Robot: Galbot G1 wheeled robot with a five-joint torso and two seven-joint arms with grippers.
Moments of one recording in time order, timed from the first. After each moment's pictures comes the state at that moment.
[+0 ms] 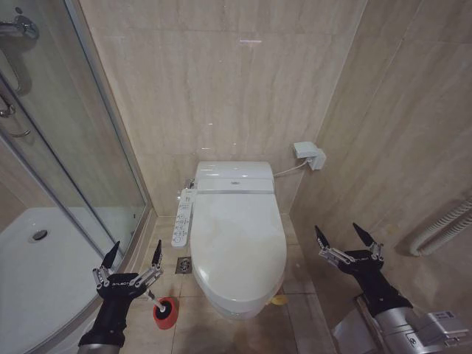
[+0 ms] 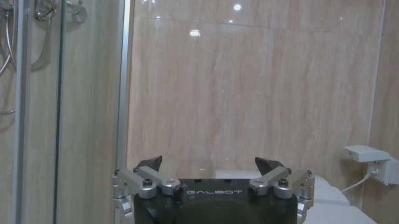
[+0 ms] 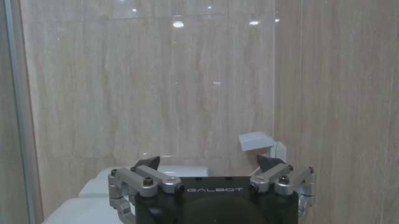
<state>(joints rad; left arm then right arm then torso) 1.90 -1.37 -0.59 -2.50 -0.22 -0.09 -0.09 -1.79 1.44 0.86 2.50 0.37 -0.13 -0.14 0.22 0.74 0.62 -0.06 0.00</state>
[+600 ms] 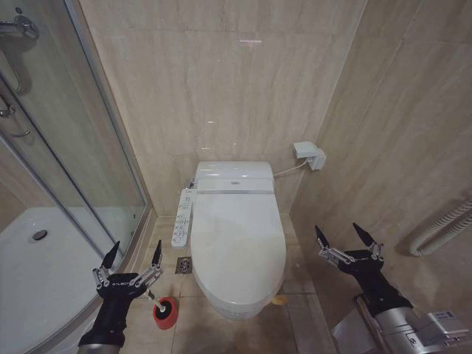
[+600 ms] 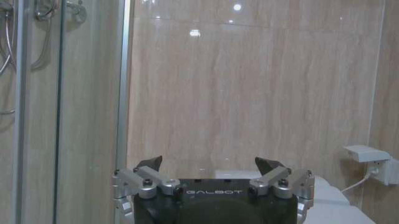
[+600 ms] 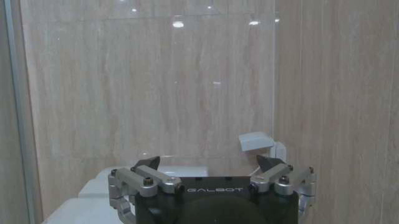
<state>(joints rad) 1.90 -1.37 -0.59 -2.50 -0.22 -0.09 -0.09 -1.79 1.44 0.86 2.50 0.37 -0.13 -0.14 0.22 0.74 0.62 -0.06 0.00</state>
